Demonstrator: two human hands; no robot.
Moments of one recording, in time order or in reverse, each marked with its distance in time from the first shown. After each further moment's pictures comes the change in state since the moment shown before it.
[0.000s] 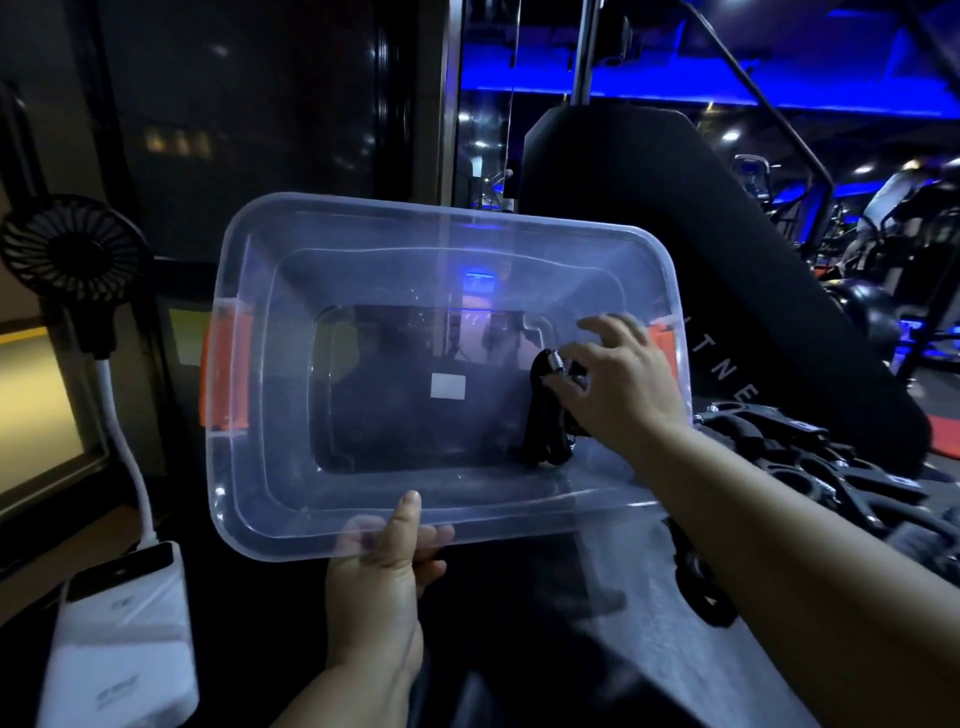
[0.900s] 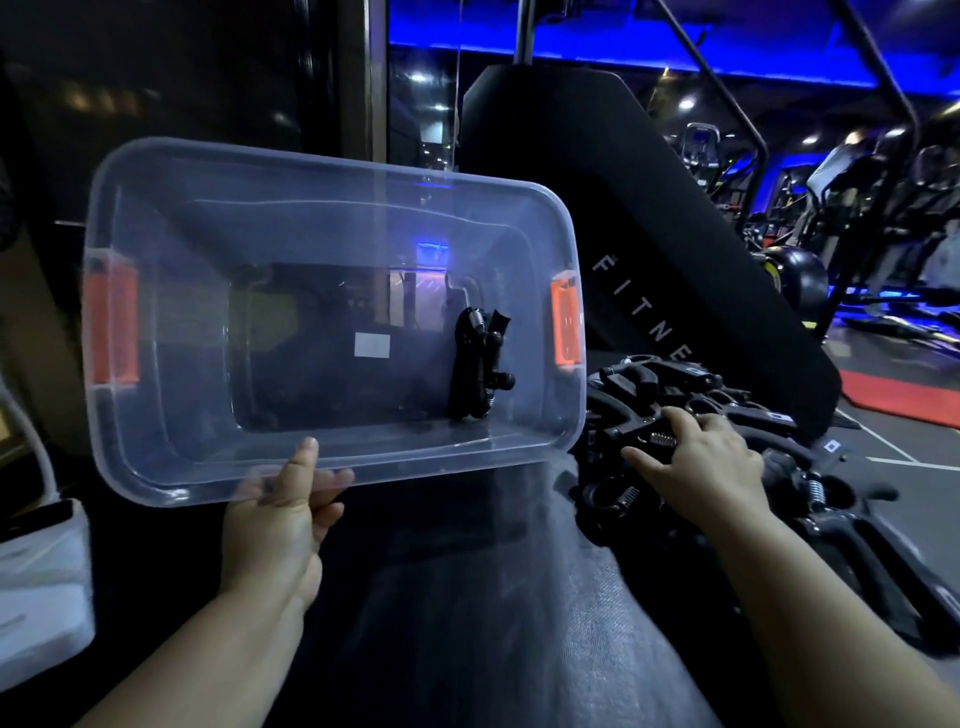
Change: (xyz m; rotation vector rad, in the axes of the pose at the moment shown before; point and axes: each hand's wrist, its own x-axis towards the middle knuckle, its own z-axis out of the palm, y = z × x) left_hand -0.005 -0.005 0.004 -0.004 -0.014 0.077; right_hand -0.153 0.107 -0.051 -0.158 -0.494 0.714
